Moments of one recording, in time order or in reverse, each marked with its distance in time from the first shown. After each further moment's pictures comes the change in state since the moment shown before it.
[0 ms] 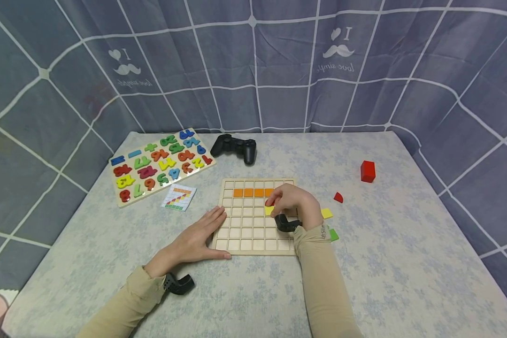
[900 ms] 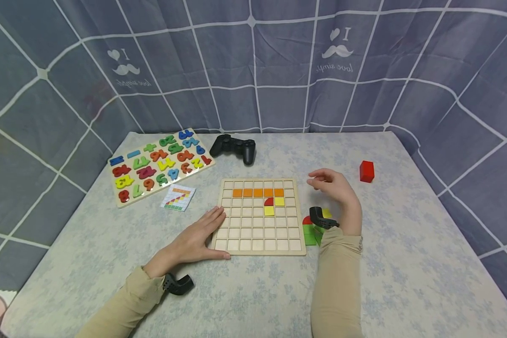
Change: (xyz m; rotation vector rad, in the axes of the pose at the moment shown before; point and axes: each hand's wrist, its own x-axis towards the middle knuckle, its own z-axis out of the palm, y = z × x) left_hand 0.001 -0.001 0.001 0.020 -0.003 0.001; right_hand -0.060 0.040 -0.054 0.022 0.528 -0.007
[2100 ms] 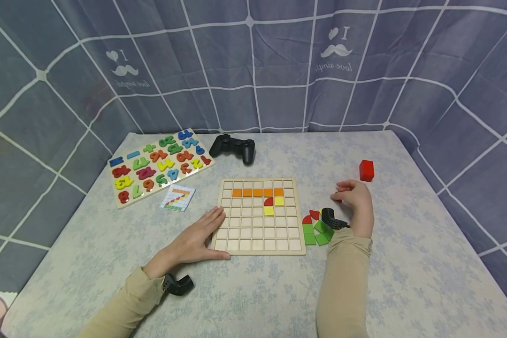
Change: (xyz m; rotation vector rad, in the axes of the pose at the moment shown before) left_hand 0.000 0.001 -0.001 -0.007 0.003 -0.006; right_hand -0.003 0.046 -0.014 0.038 0.219 0.291
